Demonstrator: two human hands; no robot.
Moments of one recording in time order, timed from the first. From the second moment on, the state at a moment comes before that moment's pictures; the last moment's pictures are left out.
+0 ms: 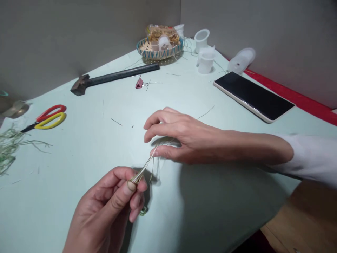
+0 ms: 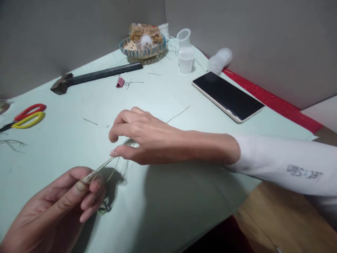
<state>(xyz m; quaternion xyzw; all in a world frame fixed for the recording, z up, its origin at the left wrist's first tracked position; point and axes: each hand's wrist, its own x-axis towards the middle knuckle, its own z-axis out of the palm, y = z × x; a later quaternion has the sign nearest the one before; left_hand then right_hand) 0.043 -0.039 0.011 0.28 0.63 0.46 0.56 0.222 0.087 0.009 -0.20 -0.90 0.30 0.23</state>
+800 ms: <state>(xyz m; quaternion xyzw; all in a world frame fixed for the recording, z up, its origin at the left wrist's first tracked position) 0.050 -0.041 0.017 0.19 0.57 0.49 0.63 0.213 0.050 0.009 -0.11 -0.97 0.08 0.18</state>
